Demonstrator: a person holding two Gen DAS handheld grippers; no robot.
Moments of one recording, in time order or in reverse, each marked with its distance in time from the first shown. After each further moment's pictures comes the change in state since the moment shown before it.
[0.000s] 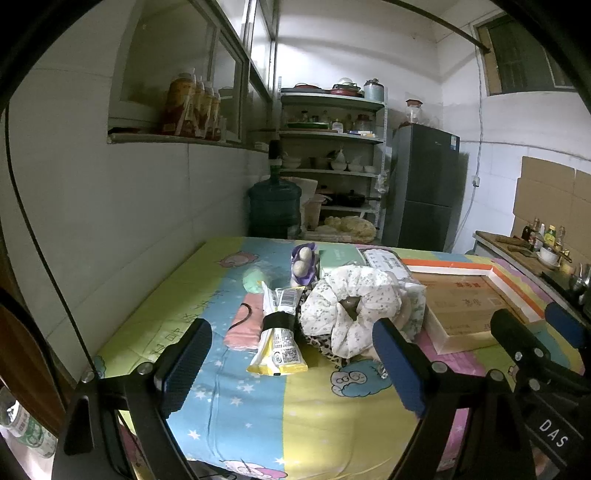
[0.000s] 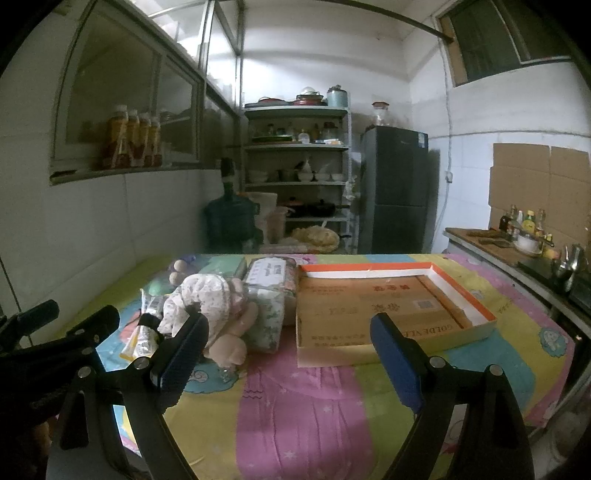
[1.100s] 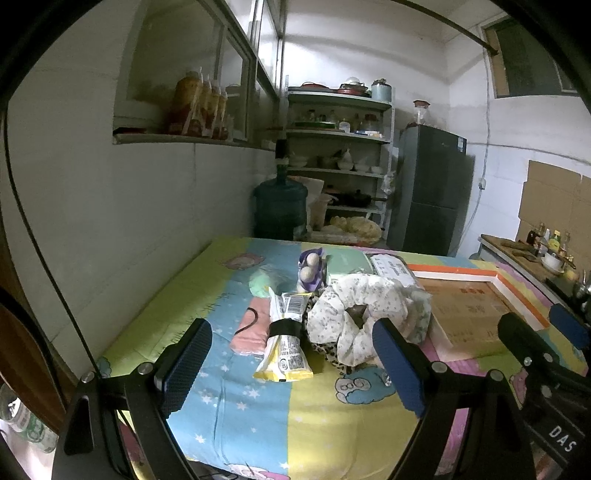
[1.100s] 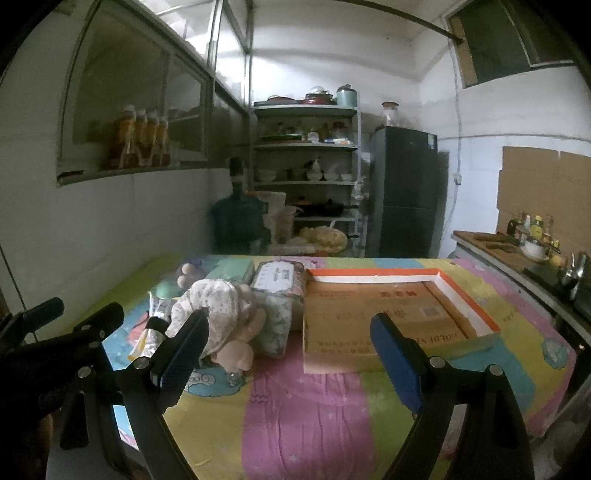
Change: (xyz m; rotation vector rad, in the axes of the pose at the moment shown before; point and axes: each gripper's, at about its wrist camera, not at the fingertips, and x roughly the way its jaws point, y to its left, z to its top) left arm 0.007 0.004 0.008 -0.015 0.010 0.022; right arm 0.001 0.005 0.009 -0.014 0.012 0.039
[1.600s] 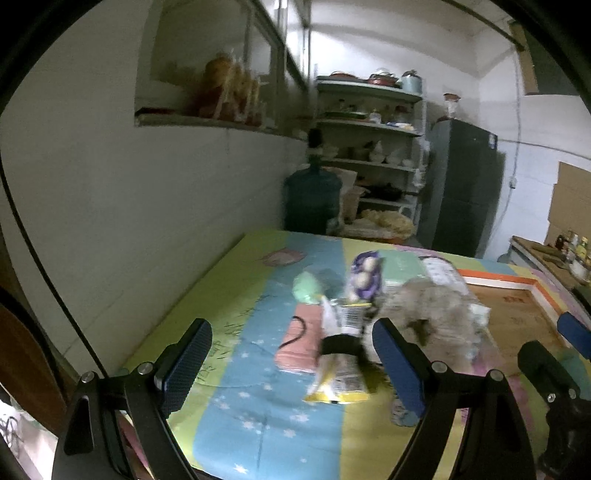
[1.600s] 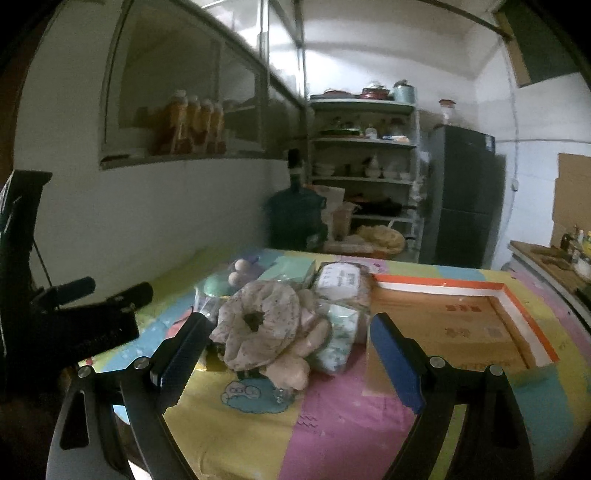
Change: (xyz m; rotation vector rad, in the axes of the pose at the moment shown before) left arm 0.035 0.036 0.017 -0.039 0.049 0.113; right arm 0.046 0.024 0.008 -0.082 0.031 0.224
